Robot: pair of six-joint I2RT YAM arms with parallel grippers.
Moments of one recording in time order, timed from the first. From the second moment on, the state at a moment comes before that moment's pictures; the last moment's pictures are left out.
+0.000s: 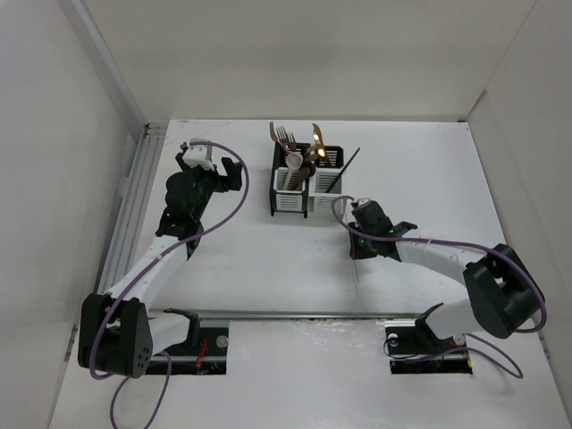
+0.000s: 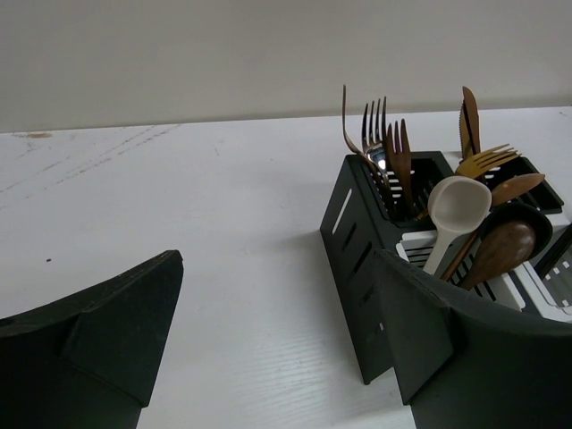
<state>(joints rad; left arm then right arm) -0.21 1.15 0.66 0.47 0.07 -0.15 0.57 1.40 0.69 -0.31 0.08 0.40</state>
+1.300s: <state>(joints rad) -0.21 1.15 0.66 0.47 0.06 -0.15 0.60 1.41 0.72 -0.35 0.15 0.42</state>
